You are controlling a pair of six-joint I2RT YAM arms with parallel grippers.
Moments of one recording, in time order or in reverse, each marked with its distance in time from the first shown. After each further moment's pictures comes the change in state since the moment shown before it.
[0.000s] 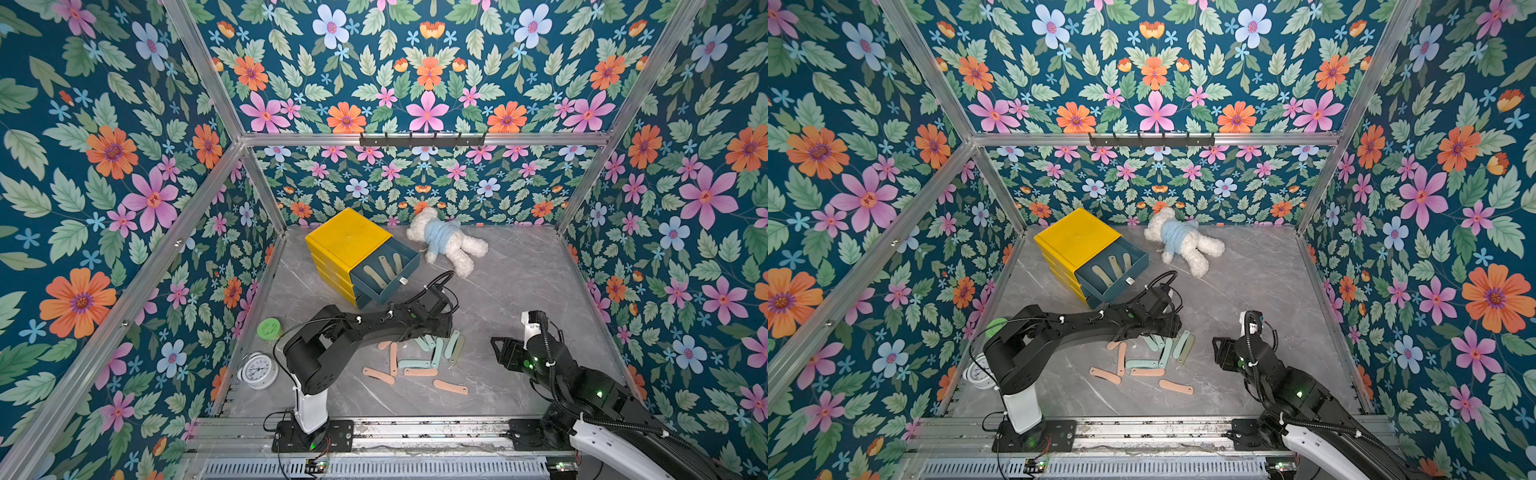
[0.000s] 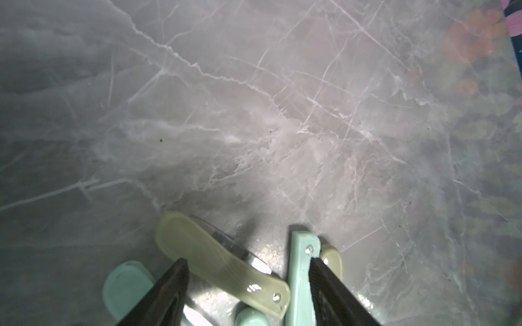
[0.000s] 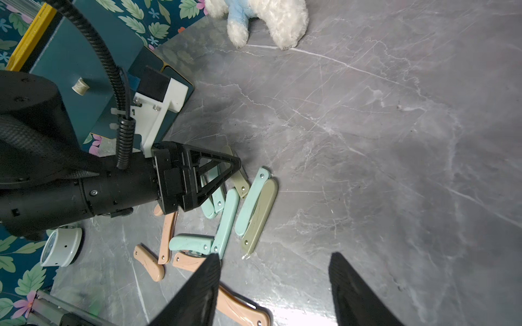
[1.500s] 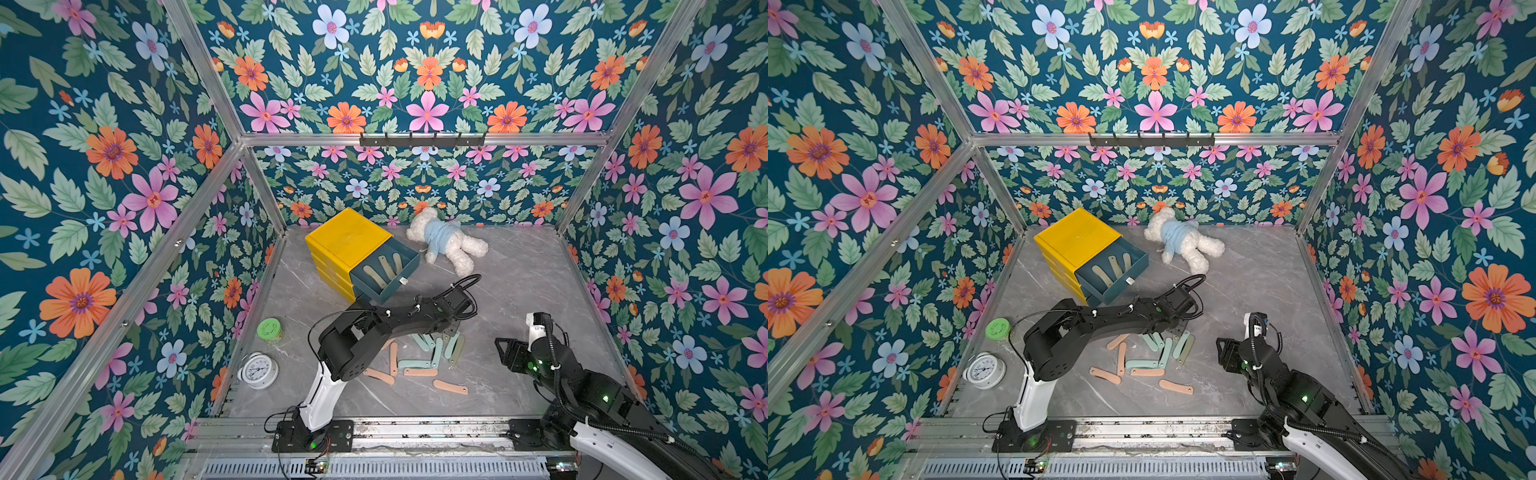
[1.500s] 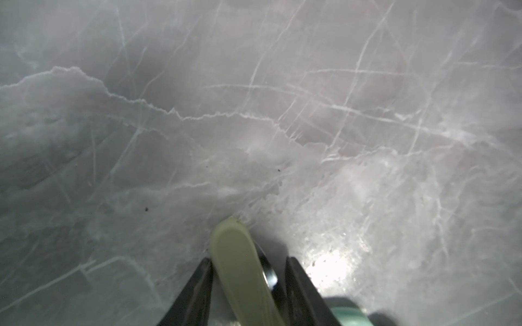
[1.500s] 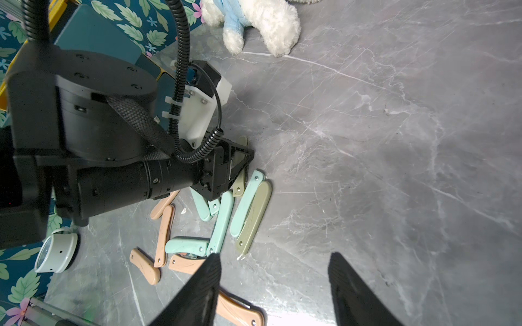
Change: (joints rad) left arm -0.066 0.241 0.296 -0.232 -0.212 0.206; right arm 0.000 -0.041 0.003 -0.037 0.024 -0.001
